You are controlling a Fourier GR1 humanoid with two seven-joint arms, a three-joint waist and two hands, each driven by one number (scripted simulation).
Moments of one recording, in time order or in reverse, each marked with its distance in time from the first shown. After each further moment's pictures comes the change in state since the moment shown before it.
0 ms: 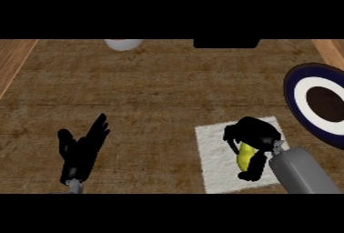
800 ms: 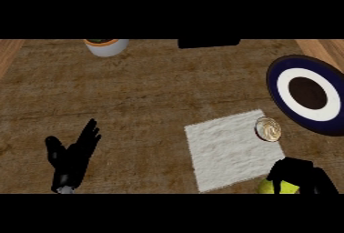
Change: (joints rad) left arm 0.053 0.005 0.041 -0.017 0.015 0.018 -0.018; right arm 0.675 0.130 -0.275 -0.676 -0.319 -0.524 -0.069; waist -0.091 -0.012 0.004
